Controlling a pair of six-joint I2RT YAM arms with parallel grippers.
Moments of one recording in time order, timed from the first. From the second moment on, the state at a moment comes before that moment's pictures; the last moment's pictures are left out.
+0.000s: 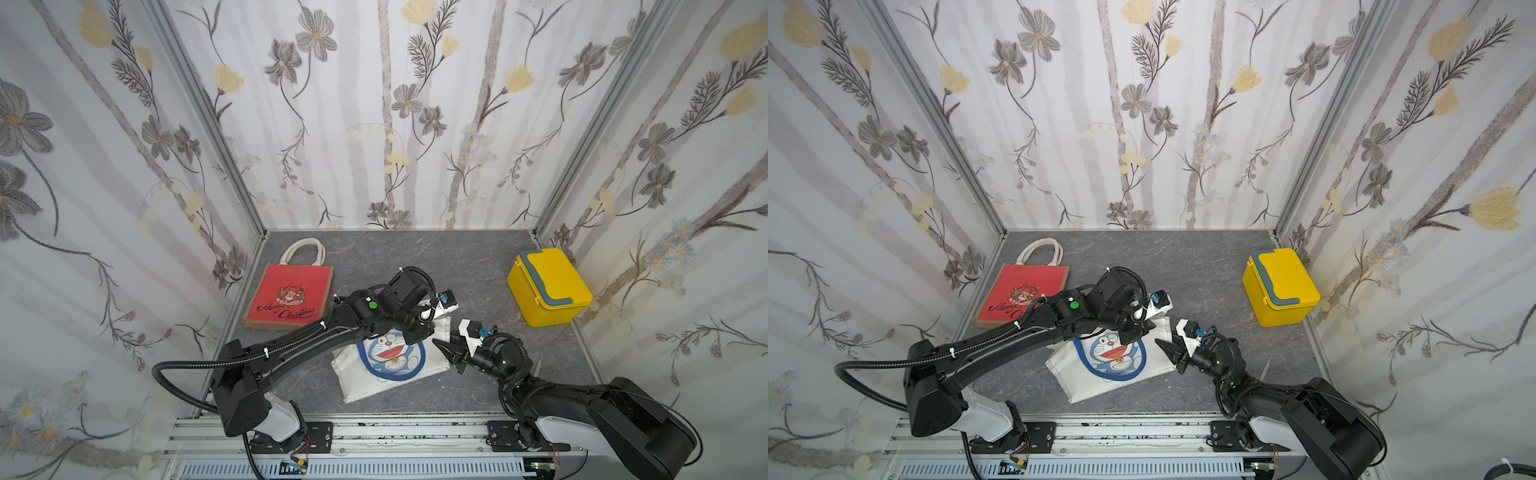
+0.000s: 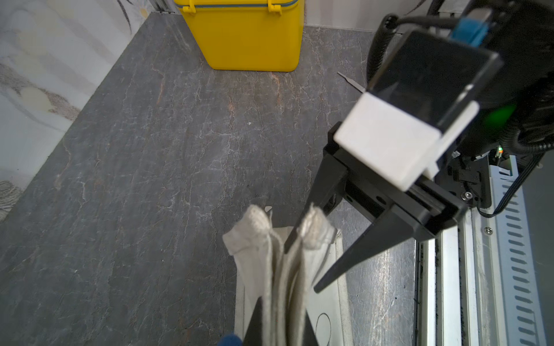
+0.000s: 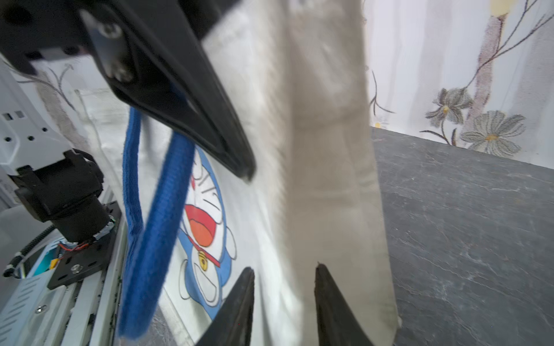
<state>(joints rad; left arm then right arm) -0.99 1.48 1.34 -0.69 0.16 0.32 0.63 1.15 0.03 1.09 -0.44 0.11</state>
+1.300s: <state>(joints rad) -0.89 1.34 1.30 -0.71 0.25 0.37 0.64 0.96 0.06 0.55 -0.34 0.35</state>
